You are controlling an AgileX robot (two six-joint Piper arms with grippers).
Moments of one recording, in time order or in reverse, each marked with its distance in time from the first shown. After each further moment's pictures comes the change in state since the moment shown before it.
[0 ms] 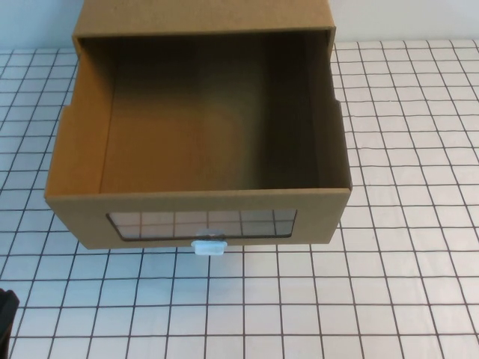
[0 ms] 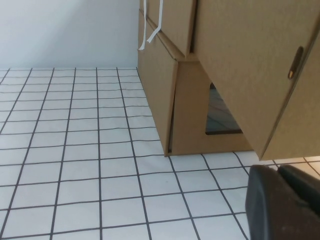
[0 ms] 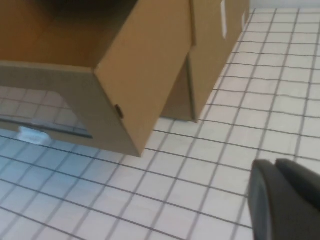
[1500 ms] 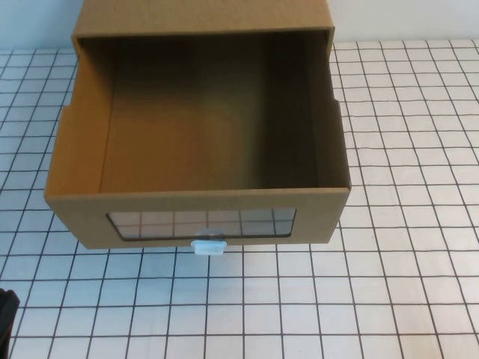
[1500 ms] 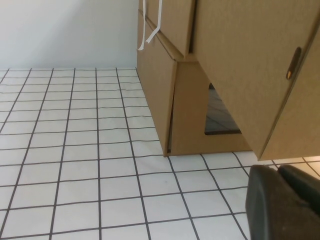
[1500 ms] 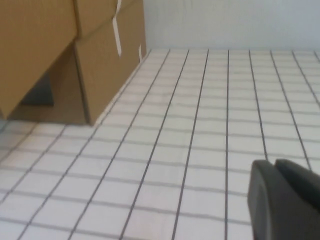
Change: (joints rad) right arm -0.488 -0.424 0.481 0.559 -0.262 -0.744; left arm 0.000 0.000 0.002 0.000 0.000 0.000
